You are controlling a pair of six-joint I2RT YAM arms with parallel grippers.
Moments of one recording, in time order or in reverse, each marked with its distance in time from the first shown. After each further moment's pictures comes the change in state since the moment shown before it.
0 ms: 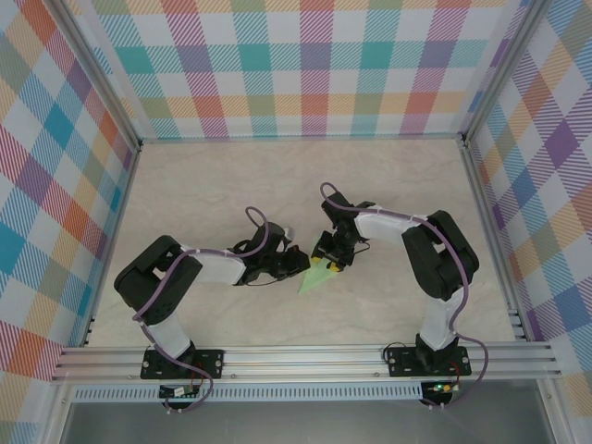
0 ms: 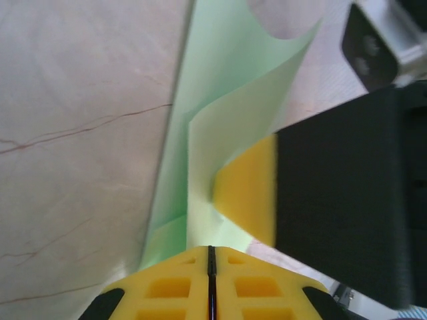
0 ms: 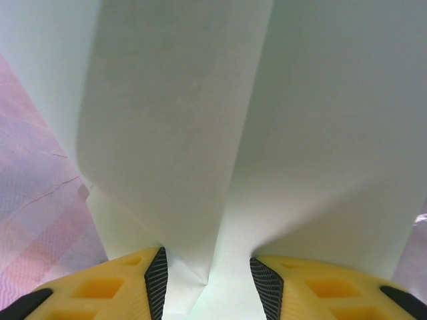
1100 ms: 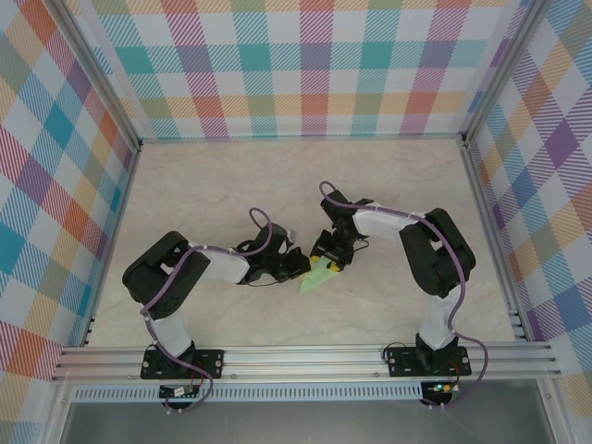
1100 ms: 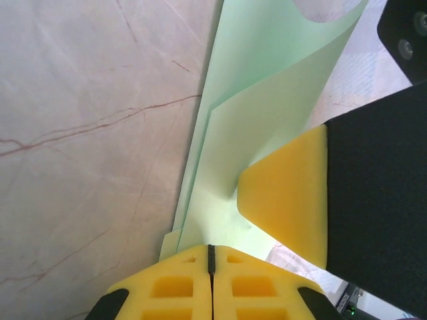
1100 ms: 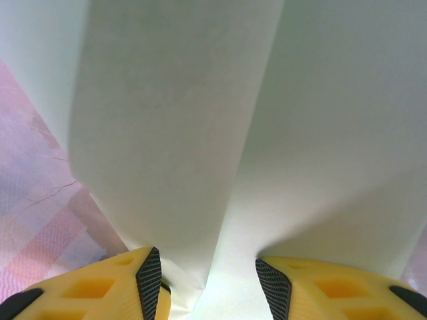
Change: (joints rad) left arm 0.000 0.061 0.019 -0.010 0.020 0.004; right arm 0.000 0.029 0.036 -0.038 -0.017 -0.003
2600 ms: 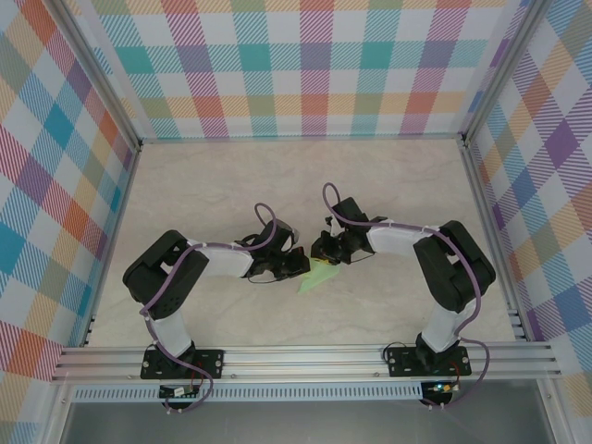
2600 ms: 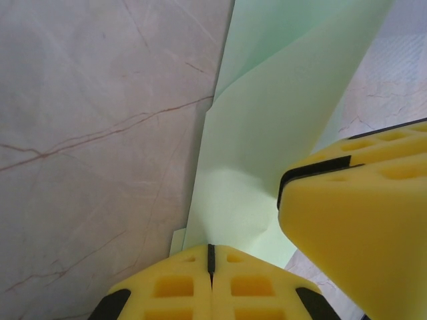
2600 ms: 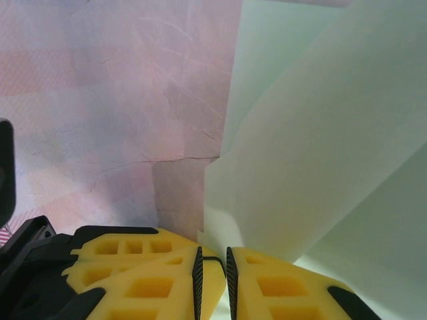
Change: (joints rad) left arm -0.008 0.003 0.092 -0.208 -0.044 0.100; right arm -0.013 -0.167 -0.239 0.441 -0.116 -0.181
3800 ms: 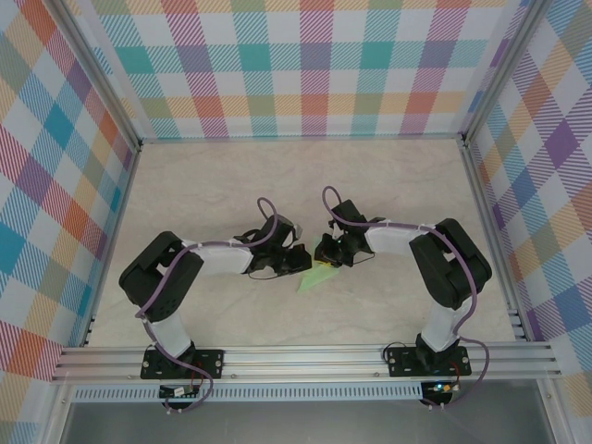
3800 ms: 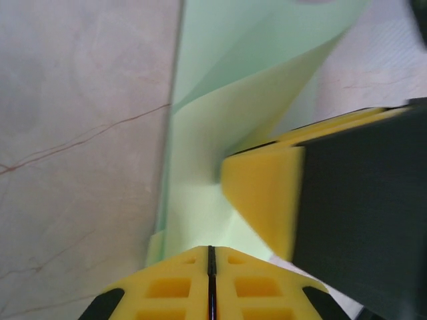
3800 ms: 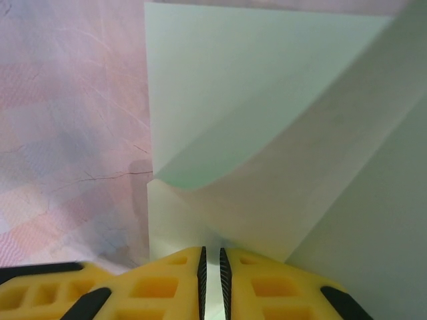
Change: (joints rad) left arm 0.000 -0.047 0.047 -0.076 0.003 0.069; right arm 0.000 0.029 -0.001 -0.030 0.071 0.024
